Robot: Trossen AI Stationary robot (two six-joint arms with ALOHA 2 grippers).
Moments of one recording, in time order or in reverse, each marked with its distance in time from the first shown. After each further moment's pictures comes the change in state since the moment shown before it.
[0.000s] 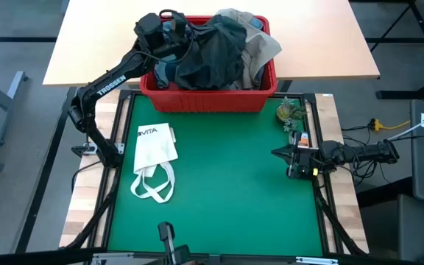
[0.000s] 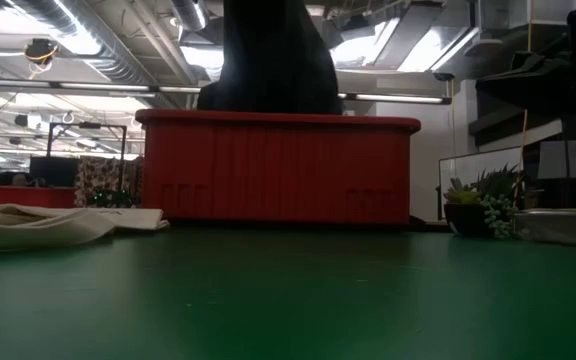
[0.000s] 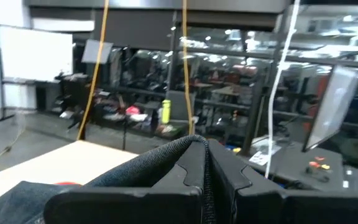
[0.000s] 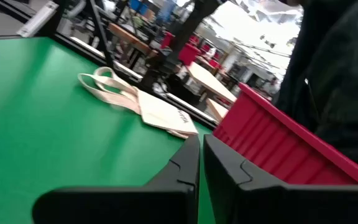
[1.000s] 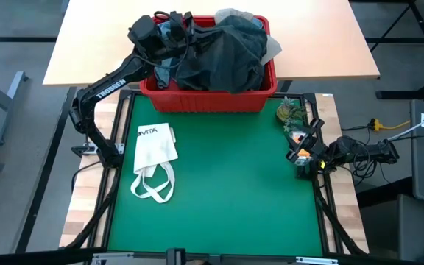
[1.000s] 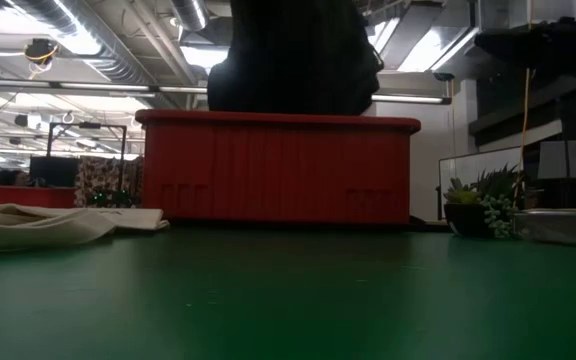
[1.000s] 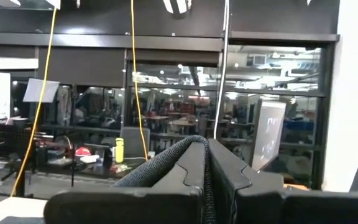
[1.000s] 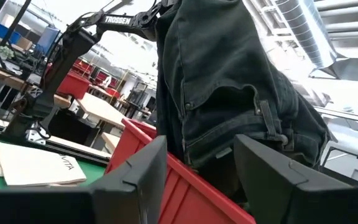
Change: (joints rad) left arm -0.089 -0.002 0.043 0.148 0.095 -0.050; right arm 0.000 0.000 0.001 0.426 0.301 -0.175
